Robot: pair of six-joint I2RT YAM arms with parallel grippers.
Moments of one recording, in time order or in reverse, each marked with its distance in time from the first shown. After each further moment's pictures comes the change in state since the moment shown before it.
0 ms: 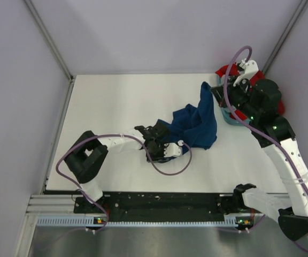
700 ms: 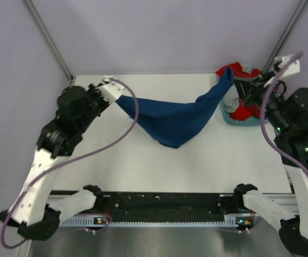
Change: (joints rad) left arm 0.365 -0.628 0.387 -0.098 -0.404 -0.080; right arm -0.045 -0.099 0.163 -0.085 0.056 -0.028
